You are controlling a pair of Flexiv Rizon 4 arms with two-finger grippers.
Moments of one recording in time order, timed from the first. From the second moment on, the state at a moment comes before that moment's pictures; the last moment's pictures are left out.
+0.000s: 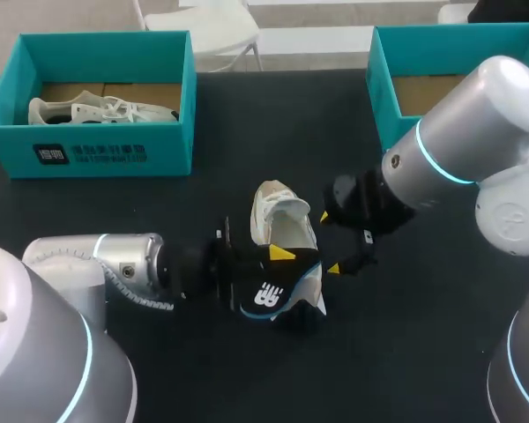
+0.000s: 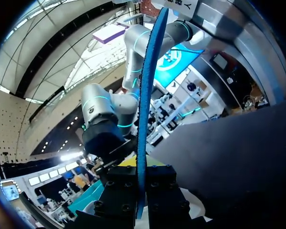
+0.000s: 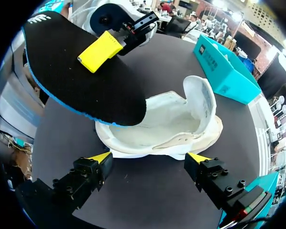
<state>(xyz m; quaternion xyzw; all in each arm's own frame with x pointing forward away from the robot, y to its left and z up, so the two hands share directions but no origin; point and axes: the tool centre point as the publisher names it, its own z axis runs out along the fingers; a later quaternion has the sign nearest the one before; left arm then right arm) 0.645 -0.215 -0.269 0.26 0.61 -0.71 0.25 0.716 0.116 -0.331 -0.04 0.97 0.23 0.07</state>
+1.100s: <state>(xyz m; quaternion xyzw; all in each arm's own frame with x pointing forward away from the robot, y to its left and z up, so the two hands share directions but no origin) 0.674 -0.224 -0.322 0.24 0.64 -0.68 0.25 0.716 0.116 -0.331 -0.04 0.97 0.23 0.07</state>
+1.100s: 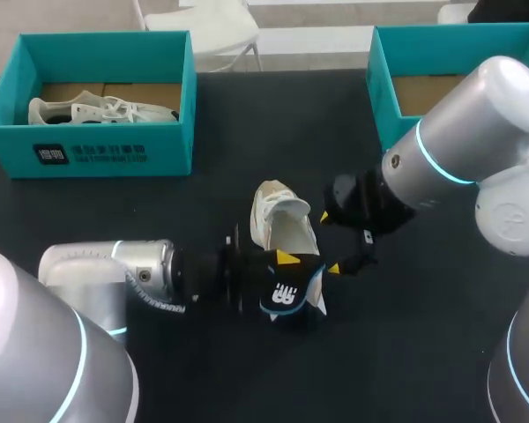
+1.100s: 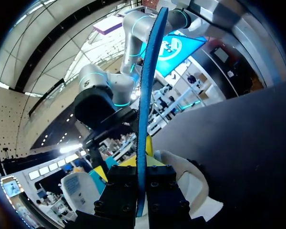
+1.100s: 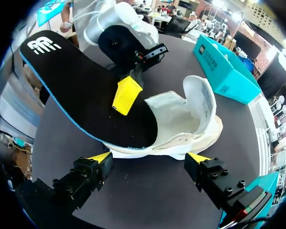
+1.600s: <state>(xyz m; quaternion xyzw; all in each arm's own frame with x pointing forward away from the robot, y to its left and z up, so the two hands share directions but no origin) 0.694 -0.221 -0.338 0.25 0.66 -0.66 0.26 0.716 0.116 -0.331 -0.04 0.97 0.23 0.07</state>
